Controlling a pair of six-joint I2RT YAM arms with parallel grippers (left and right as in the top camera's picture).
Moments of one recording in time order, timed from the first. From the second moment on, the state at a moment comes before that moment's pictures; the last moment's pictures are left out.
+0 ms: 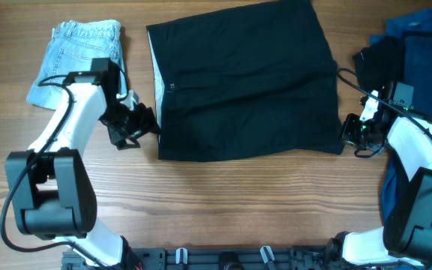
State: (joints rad) left arm 0.00 1.81 1.25 -1.12 0.38 -0.31; right arm -0.30 1.64 0.94 -0.67 -0.16 0.09
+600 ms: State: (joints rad) left arm -0.03 1.81 1.05 -0.82 0.47 -0.25; right arm -0.30 1.64 0.94 -0.67 -0.16 0.09
